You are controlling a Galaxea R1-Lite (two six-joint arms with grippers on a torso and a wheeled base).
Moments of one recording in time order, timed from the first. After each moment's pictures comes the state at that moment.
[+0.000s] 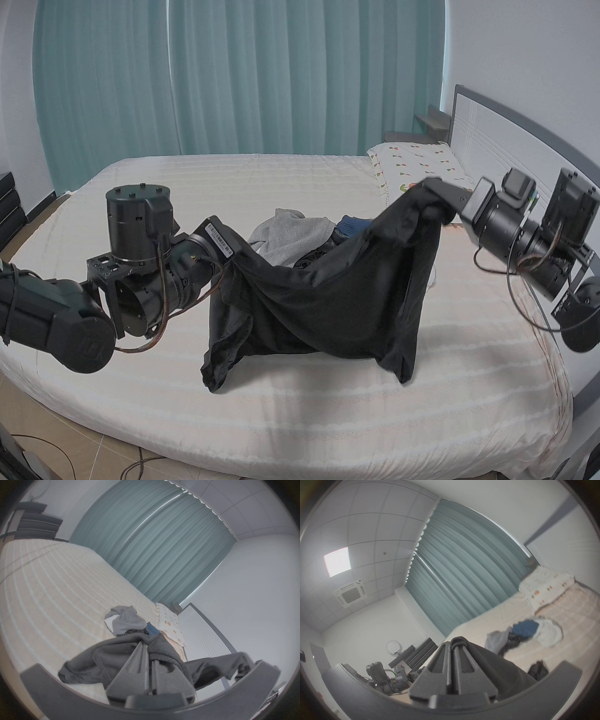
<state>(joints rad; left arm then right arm) -0.55 1.73 -0.85 -0.66 0.25 -0.82 0.43 1.65 -0.74 -1.07 0.16 0.68</state>
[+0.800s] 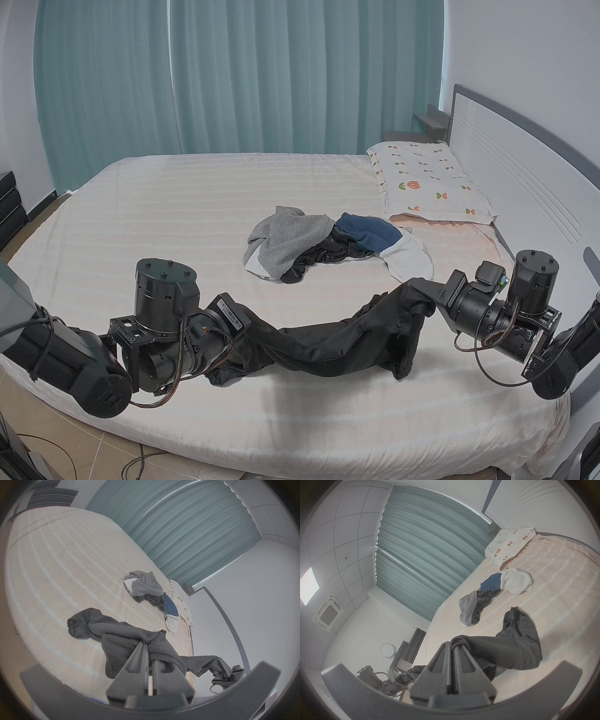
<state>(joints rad) -0.59 1.79 -0.63 -0.71 0.16 -1.04 0.45 1.81 -0.47 -1.22 0.11 0.89</state>
